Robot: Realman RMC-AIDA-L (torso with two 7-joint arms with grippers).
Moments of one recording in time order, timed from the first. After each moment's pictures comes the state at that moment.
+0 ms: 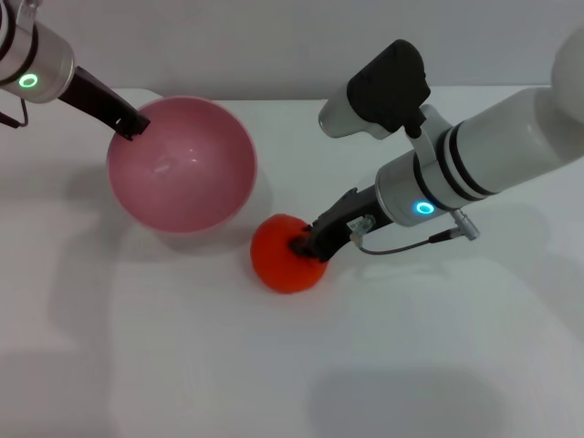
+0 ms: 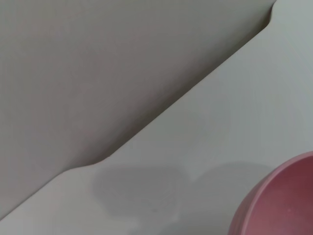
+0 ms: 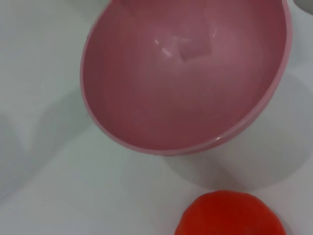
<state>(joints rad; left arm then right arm) -0.83 -1.99 1.09 1.01 2.70 1.28 -2.35 0.81 2.07 -1.70 -0.85 -2.14 -0.98 2.45</state>
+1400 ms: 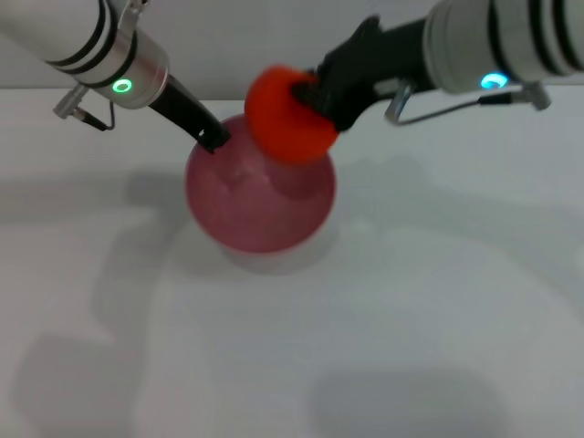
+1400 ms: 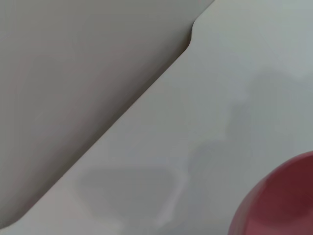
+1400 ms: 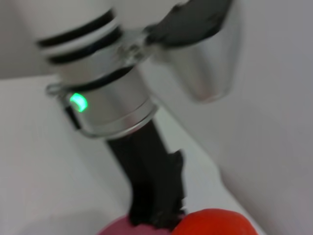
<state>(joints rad) -0.91 -2.06 1.22 1.02 2.66 1.30 -2.40 0.64 2.08 -1.55 -1.59 -2.39 -1.20 2.46</state>
